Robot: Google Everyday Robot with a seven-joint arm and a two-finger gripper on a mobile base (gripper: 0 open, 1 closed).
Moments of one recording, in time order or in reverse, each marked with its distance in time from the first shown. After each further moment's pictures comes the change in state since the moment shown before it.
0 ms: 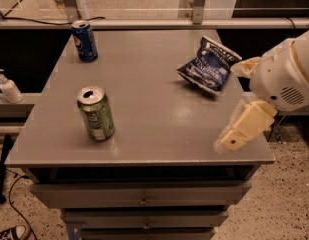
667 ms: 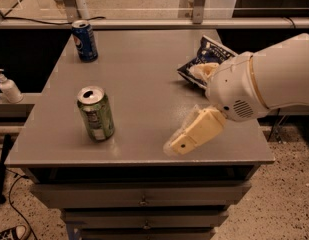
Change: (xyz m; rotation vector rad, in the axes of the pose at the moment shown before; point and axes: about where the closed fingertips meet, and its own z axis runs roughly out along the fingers) arm -0.071 0.034 0.038 -0.026 -0.264 -0.006
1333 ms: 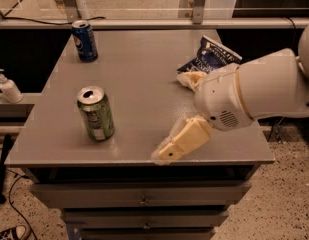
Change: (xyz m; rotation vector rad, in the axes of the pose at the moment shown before) arm -0.005 0.016 0.022 -0.043 -0.055 -0.006
